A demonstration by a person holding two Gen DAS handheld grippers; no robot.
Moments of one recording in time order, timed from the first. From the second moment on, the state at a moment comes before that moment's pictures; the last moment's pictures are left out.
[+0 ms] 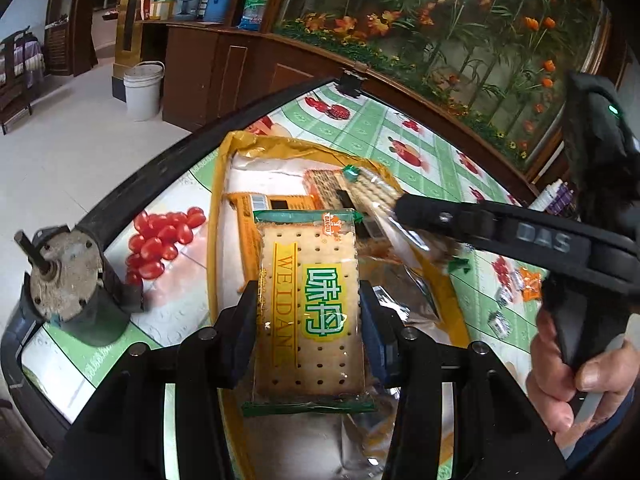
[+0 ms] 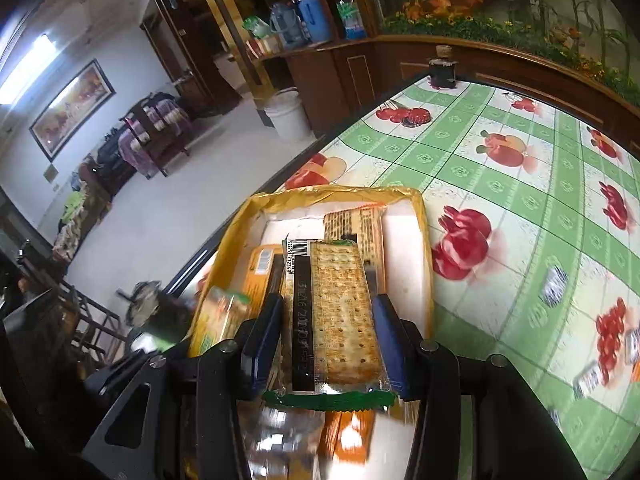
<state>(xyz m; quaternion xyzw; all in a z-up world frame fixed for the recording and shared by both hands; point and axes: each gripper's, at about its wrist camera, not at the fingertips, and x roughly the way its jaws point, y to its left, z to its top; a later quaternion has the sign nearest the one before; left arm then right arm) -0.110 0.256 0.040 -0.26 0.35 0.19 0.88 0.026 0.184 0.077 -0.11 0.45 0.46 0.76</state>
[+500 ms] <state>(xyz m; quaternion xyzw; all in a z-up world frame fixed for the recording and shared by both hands) -0.095 0.257 0.037 -0.21 0.36 0.23 0.88 0.037 0.223 0.047 -0.14 0.45 0.43 0.77</state>
